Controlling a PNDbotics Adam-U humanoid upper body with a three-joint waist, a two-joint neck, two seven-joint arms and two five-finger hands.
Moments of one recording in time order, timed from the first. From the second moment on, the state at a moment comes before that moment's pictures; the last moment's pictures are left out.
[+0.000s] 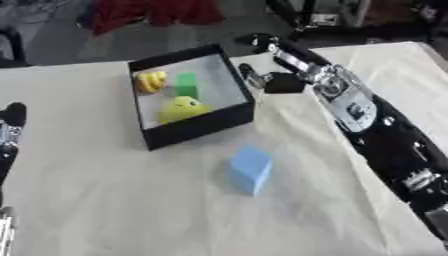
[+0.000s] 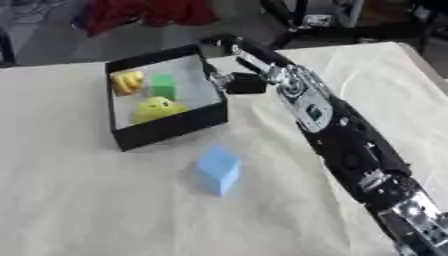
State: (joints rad) left arm -0.13 0.18 0.09 -1.76 -0.14 0.07 0.27; right arm -0.70 -0.42 0.38 -1.30 0.35 -0.40 0.28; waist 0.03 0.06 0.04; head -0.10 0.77
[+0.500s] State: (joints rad) left arm -0.13 0.18 0.09 -1.76 -0.14 0.08 0.27; right arm -0.58 -0.49 0.48 -1.55 0.20 -0.33 0.51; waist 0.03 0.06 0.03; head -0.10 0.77
